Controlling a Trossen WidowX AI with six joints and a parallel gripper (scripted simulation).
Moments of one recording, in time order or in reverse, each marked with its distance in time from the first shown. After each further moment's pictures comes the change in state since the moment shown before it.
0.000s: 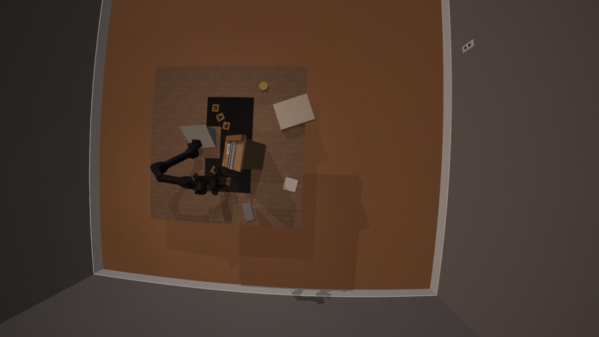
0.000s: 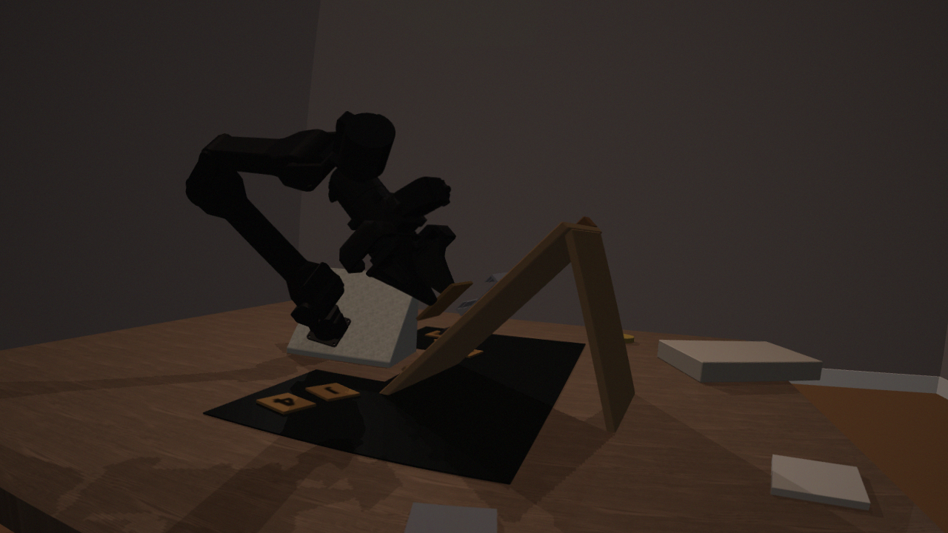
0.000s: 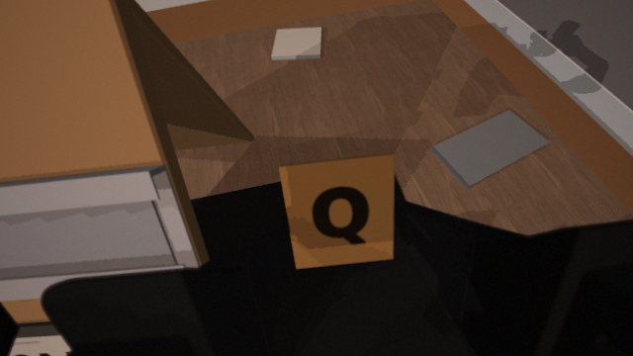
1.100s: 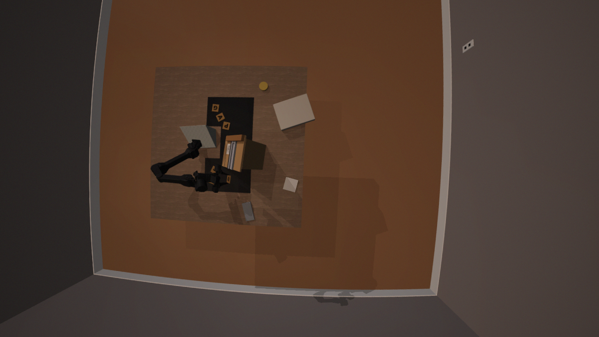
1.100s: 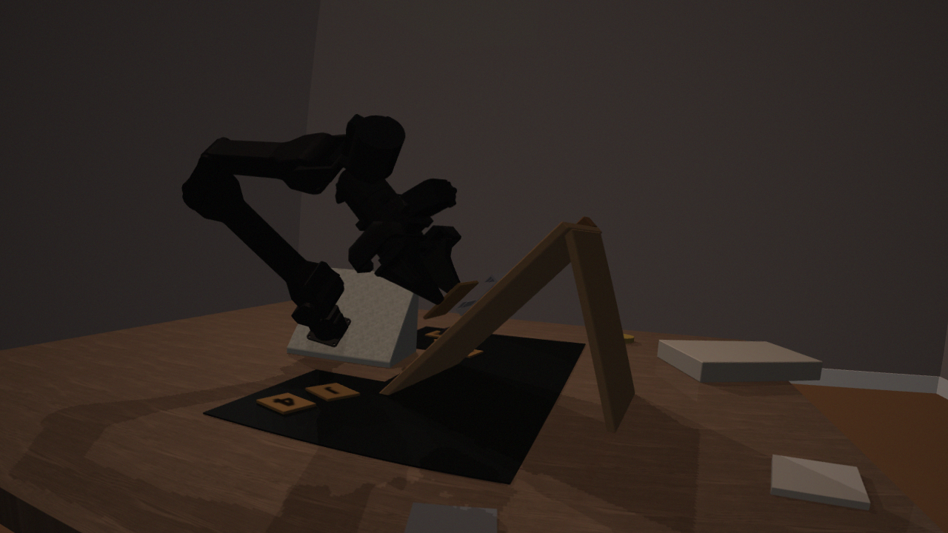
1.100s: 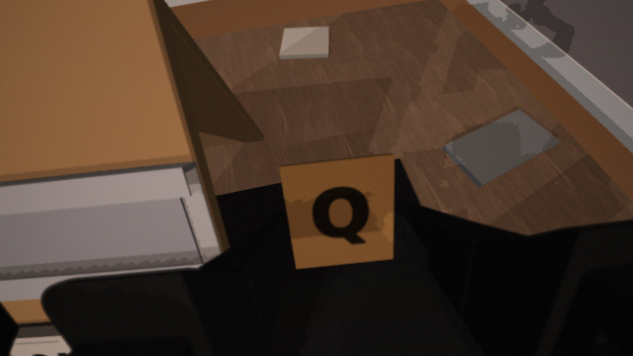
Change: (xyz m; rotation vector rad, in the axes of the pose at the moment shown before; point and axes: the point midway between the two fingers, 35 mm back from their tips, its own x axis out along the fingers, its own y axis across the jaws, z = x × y) arm 0.001 0.016 0.000 -0.002 0.000 0.001
